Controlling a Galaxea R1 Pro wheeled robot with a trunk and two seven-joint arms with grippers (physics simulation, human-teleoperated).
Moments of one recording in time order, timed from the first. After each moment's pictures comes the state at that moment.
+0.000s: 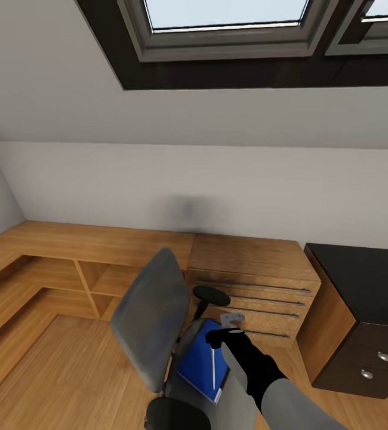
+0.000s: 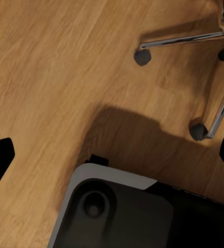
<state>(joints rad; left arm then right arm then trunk) -0.08 0.01 -0.25 -0.14 0.57 -0.47 0.00 -0.64 0.17 0.31 -0.57 -0.23 0.42 -0.25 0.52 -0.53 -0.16</state>
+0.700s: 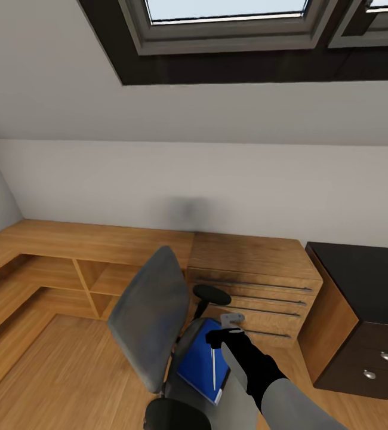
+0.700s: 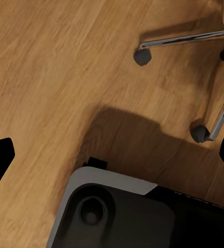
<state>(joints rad) -0.08 0.01 -0.25 -0.14 0.57 -0.47 0.00 -0.64 0.17 0.31 -0.57 -0.23 0.42 -0.25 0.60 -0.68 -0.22</state>
